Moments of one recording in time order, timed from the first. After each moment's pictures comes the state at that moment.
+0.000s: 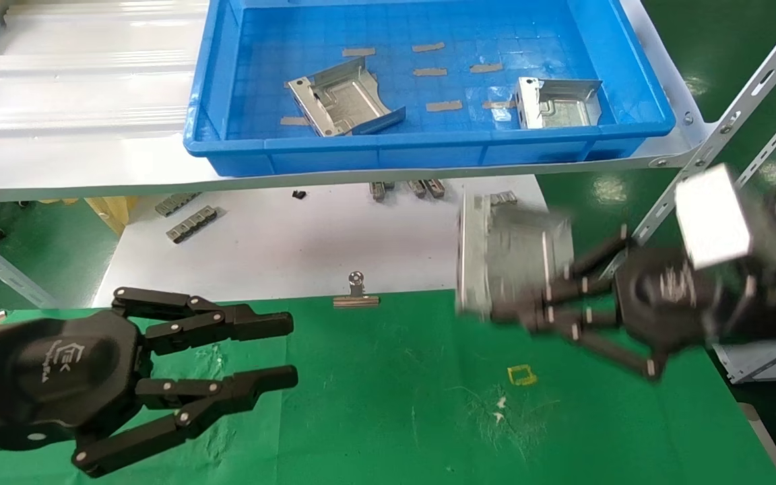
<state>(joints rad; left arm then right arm) -1.10 0.57 0.38 -1.25 0.66 1.45 -0.13 1.80 -0.61 -1.03 0.95 -0.90 -1.51 -0.03</state>
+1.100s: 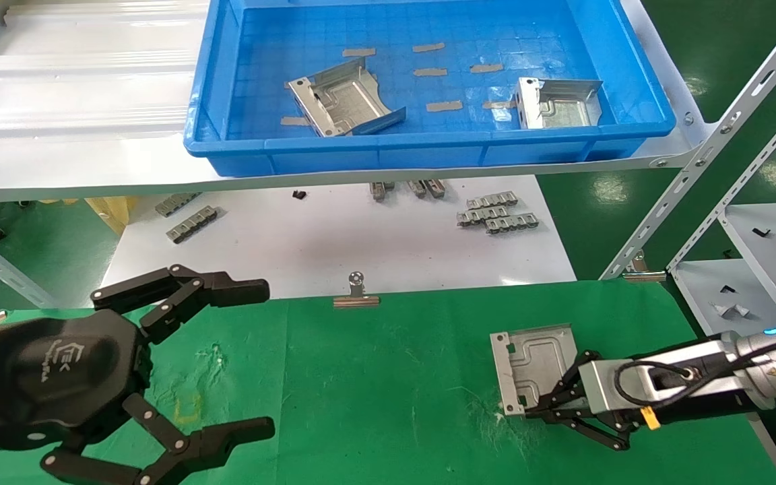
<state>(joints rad) -1.10 0.57 0.38 -1.25 0.66 1.45 -0.13 1.69 -0.92 -1.18 0.23 -1.12 -1.53 -0.74</state>
